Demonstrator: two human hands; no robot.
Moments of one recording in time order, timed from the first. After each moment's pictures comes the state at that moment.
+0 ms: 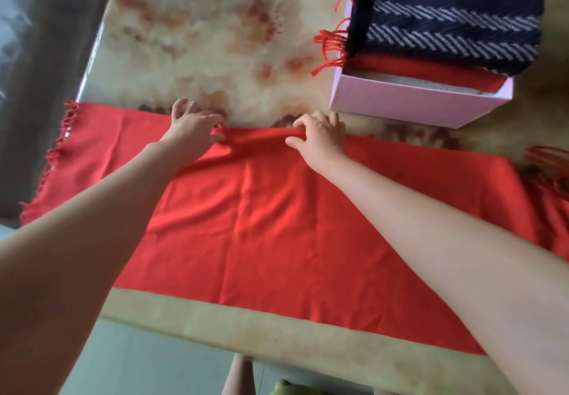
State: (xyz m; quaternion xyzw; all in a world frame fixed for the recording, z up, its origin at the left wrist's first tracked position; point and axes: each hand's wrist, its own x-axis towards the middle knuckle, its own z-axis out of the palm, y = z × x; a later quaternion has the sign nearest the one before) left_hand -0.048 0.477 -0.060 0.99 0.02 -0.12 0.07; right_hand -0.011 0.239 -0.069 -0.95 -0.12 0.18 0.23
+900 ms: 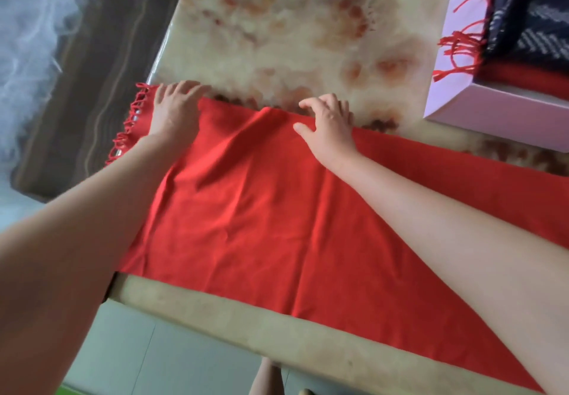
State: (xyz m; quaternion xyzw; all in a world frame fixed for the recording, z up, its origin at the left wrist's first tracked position) left_hand -0.082 0.631 -0.072 0.99 0.12 -0.02 0.05; right_hand -0.025 0.376 -0.073 -0.94 -0.16 0.12 0.26
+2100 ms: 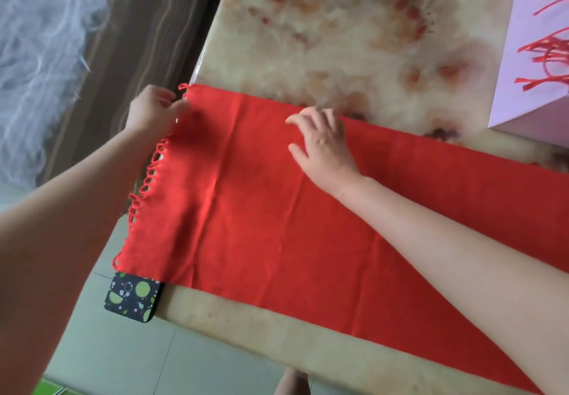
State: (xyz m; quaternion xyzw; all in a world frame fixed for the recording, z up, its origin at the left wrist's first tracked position) left_hand -0.099 0.747 -0.072 0.89 0.35 -0.07 0.27; right_hand -0.065 0.460 -0.081 -0.93 -0.30 0.06 0.21
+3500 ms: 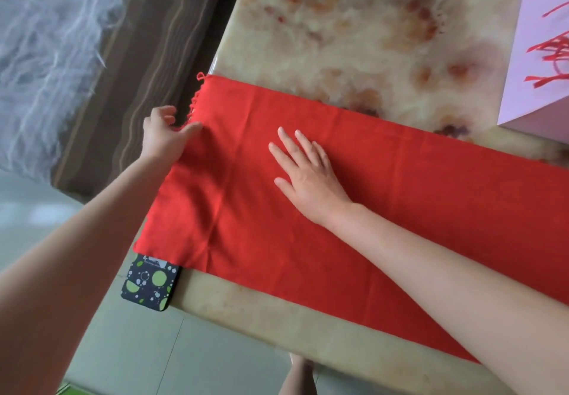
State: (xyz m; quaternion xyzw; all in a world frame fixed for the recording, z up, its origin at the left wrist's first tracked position) left_hand -0.152 0.738 -0.082 0.82 0.43 -0.01 0.37; right_hand -0.125 0.472 -0.076 -0.89 -0.38 0.20 0.14
